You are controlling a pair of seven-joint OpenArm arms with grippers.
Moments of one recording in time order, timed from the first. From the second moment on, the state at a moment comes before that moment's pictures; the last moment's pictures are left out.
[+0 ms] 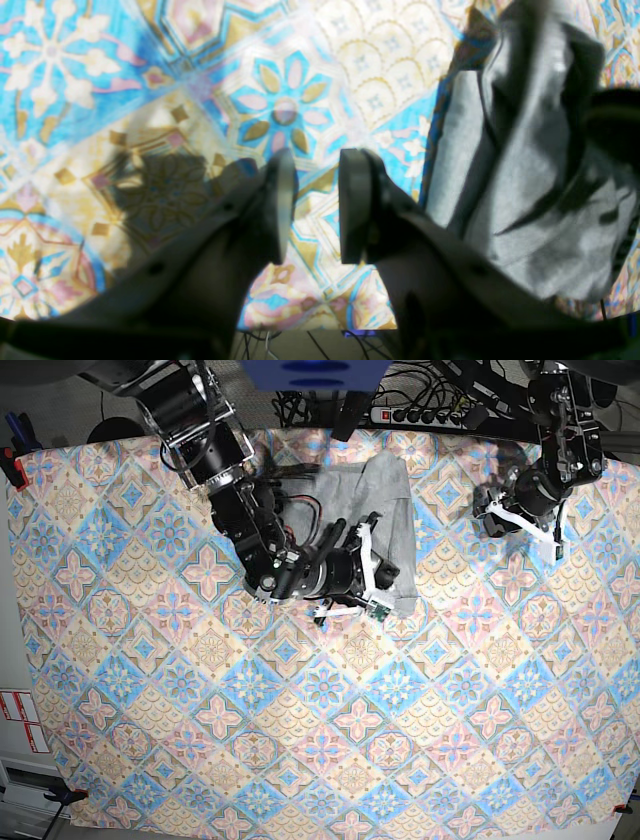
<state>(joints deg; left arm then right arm) 24.3 -16.3 -19.9 103.6 -40.1 -4.7 53.6 9.9 -1.8 -26.9 76.9 11.4 40.7 -43.9</state>
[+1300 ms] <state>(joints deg) 25.4 -19.4 10.4 103.5 -26.1 -4.2 57.3 4.9 4.7 -11.9 84.9 12.1 41.1 -44.0</state>
